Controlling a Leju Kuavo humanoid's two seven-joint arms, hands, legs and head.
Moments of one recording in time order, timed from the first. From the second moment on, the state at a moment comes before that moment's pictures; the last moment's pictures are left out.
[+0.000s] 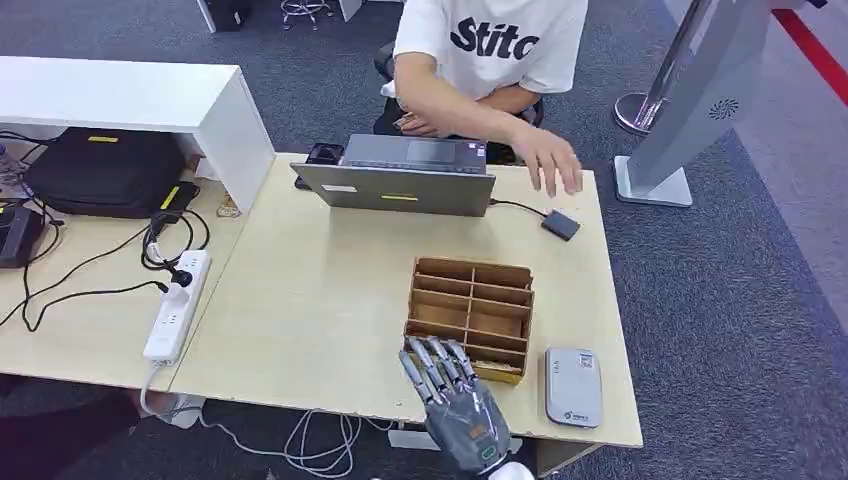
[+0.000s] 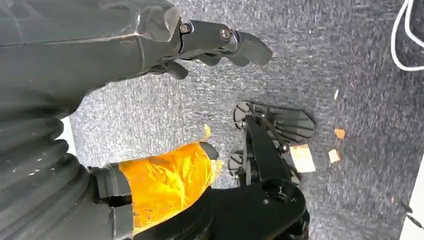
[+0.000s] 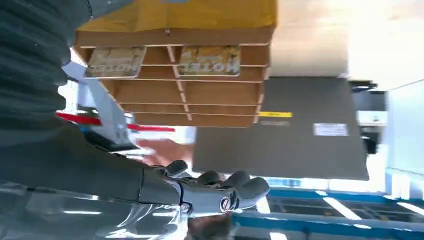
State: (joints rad) left arm -0.11 -0.11 1.41 -0.22 -1.10 -0.10 -0.10; right arm -0.13 0.03 0.88 -1.29 1.57 -0.49 0.19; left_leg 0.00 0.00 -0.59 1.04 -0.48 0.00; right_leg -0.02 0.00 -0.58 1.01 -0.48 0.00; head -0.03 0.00
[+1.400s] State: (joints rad) left arm -0.11 -0.13 1.44 -0.22 -1.03 -0.08 -0.10; right arm -0.09 0.09 0.78 -1.31 1.56 -0.36 0.26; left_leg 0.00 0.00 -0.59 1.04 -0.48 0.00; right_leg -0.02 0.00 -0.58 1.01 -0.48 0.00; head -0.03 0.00
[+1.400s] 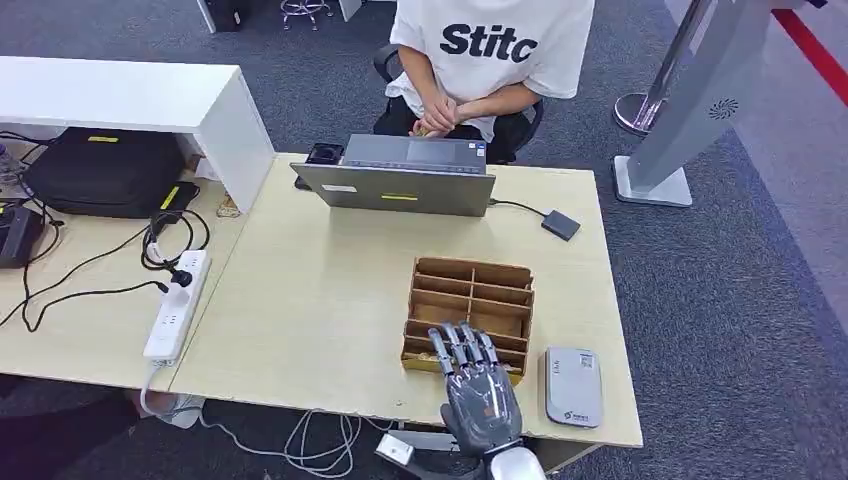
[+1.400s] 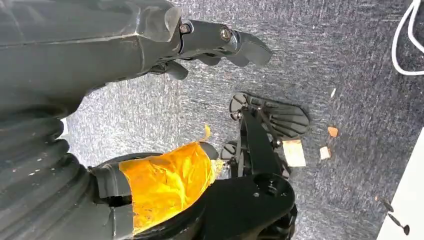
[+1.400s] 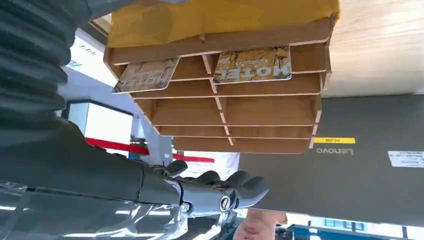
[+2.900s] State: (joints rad) left arm -0.11 -0.12 1.44 -0.22 -1.08 -0.10 -0.10; right arm -0.08 0.10 0.65 -1.33 1.49 -0.35 0.35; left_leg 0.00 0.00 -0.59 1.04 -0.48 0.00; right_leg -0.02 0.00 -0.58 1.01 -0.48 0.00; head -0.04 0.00
